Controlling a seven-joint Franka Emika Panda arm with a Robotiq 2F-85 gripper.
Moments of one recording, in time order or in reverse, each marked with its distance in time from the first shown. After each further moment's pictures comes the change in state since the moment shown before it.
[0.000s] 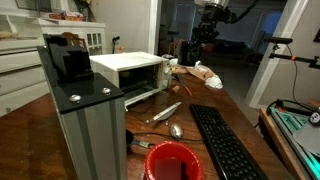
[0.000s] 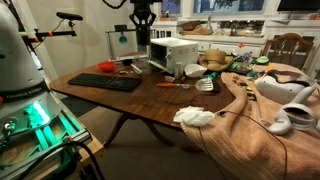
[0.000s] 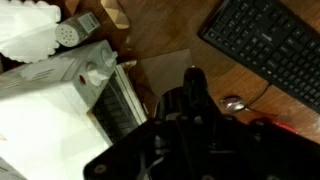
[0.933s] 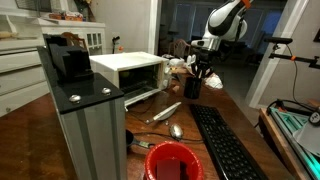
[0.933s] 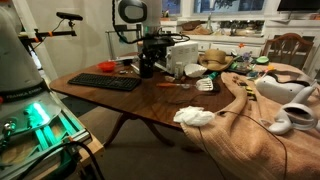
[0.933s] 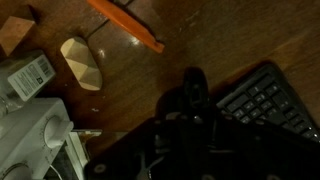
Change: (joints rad) arm -0.137 0.314 0.024 -0.090 0.120 0.246 -0.526
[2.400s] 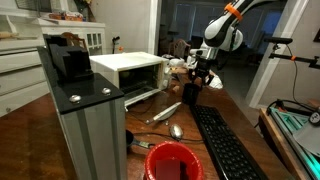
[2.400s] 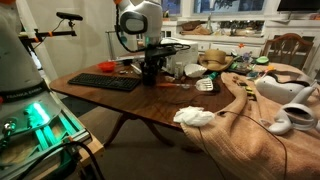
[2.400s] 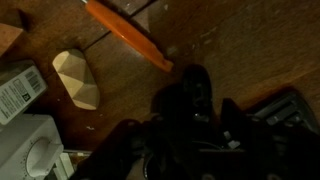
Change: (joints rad) arm 0.002 0.111 0.003 0.002 0.060 0.128 -0.123
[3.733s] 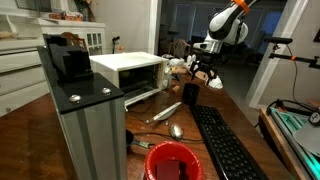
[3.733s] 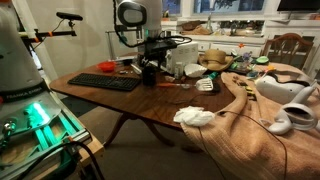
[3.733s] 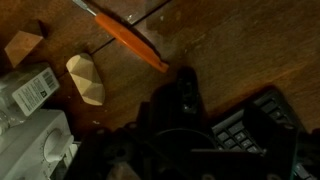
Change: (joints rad) arm 0.083 -0.083 -0.117 -0.023 -0.022 -0.057 0.000
